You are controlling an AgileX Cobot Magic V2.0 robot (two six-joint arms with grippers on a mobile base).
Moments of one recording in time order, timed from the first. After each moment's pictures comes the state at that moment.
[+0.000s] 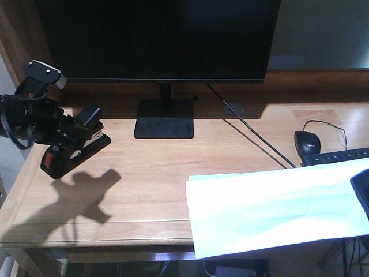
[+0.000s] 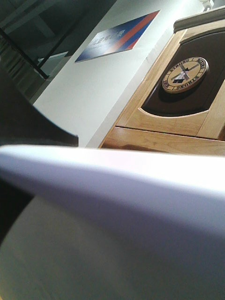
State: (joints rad) left arm -0.03 1.59 -1.11 -0.82 0.67 1.13; right arm 0.17 0.55 0.03 -0.42 -1.01 1.58
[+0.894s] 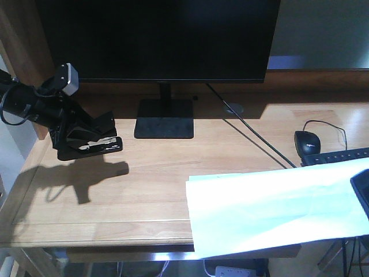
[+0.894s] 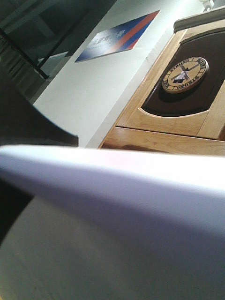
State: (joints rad) left arm 0.09 2.06 -1.60 -0.91 1.19 1.75; right arm 0.17 0.55 0.03 -0.42 -1.01 1.58
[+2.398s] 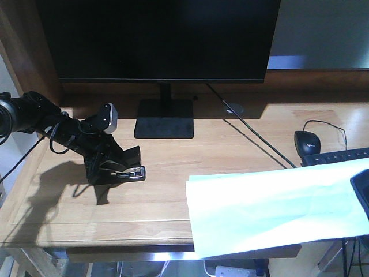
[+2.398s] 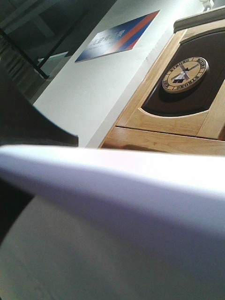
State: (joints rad) left arm -0.03 2.27 -1.60 -0.89 1.05 1.87; right arm 0.17 0.55 0.03 -0.42 -1.01 1.58
